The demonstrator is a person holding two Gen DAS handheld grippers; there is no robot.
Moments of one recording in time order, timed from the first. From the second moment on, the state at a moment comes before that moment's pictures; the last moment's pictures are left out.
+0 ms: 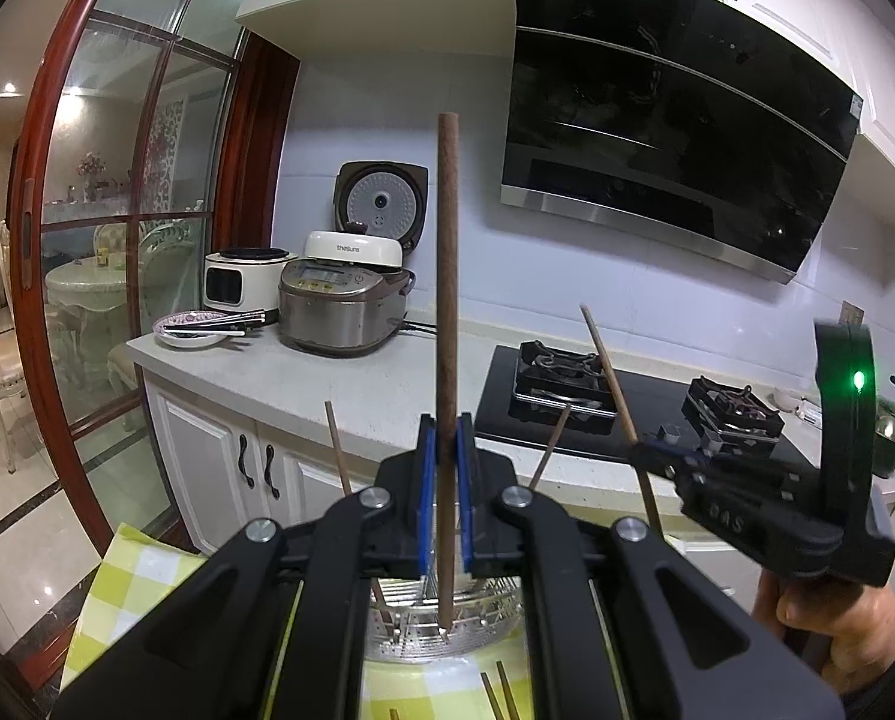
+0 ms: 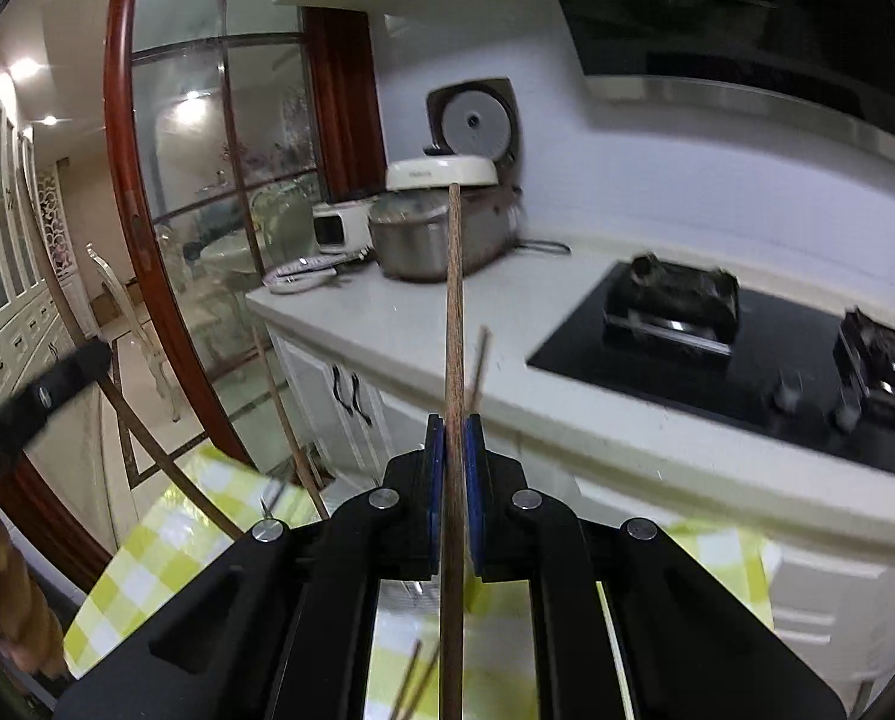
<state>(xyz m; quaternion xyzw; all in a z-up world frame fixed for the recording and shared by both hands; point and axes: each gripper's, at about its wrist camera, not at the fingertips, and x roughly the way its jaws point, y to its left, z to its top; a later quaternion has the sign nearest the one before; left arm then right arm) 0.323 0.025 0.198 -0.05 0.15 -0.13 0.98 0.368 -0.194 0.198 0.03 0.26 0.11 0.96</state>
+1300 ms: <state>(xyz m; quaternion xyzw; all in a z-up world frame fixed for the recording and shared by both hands) 0.375 0.040 0.173 -0.07 0.16 -0.13 0.98 0.442 -0.150 0.118 0.00 0.17 0.16 0.97</state>
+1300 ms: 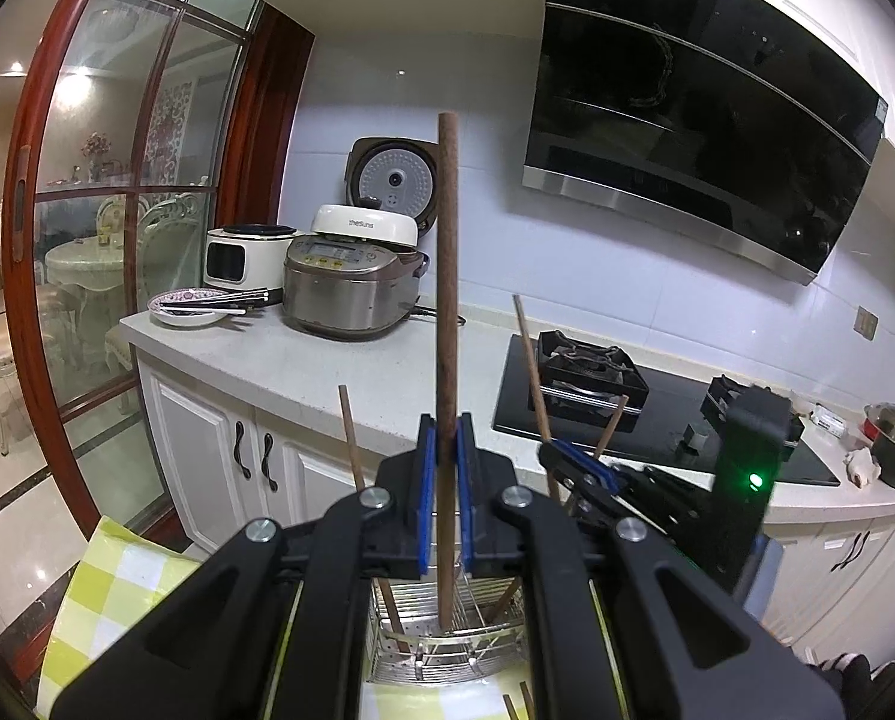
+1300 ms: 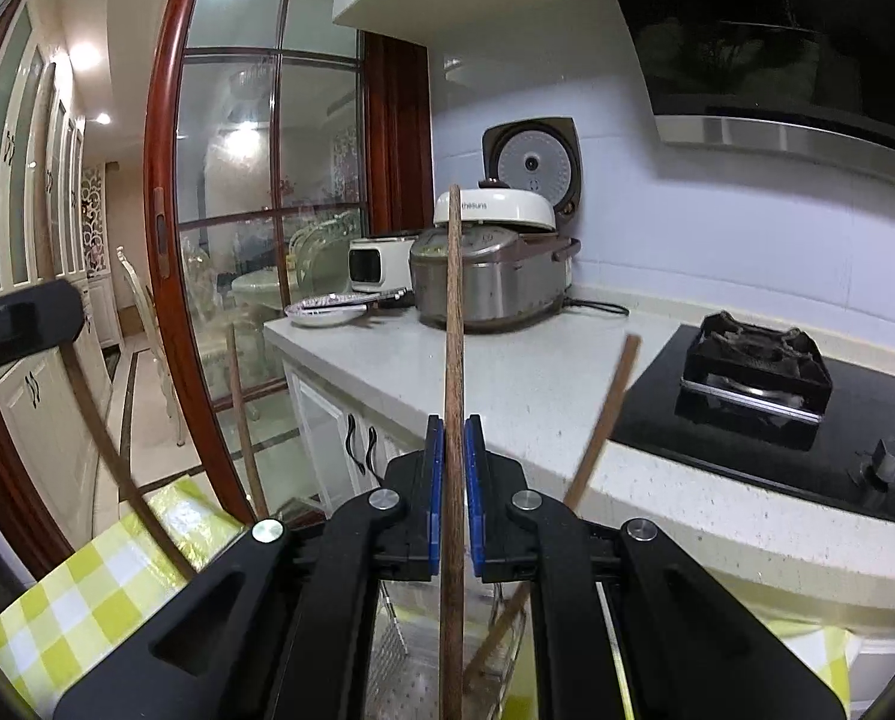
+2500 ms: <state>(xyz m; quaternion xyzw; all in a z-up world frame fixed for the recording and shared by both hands) 0.406 0.038 0.149 -0.08 0.19 -0.11 0.97 0.436 -0.165 0.134 0.03 0.18 0.15 0.97</state>
